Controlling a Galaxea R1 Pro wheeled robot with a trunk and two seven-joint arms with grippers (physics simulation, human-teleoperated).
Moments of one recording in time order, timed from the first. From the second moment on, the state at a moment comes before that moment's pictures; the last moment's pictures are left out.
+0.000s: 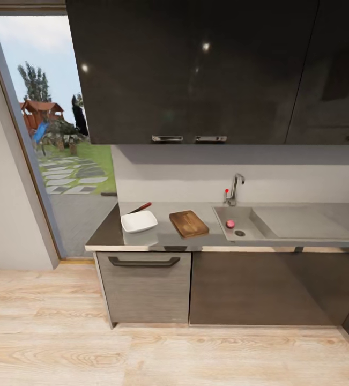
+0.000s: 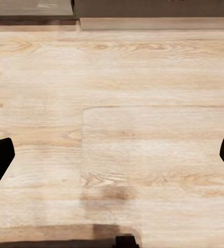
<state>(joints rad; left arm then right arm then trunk) 0.00 0.05 0.01 -0.39 0.00 -0.27 0.00 -0.01 0.02 0.00 -0.48 0.00 -0.27 -0.03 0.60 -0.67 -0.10</state>
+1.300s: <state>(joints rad) 0.00 0.05 0.01 -0.38 0.00 -0.27 0.00 -0.02 0.02 0.00 -0.44 0.00 -0.27 -0.04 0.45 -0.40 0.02</state>
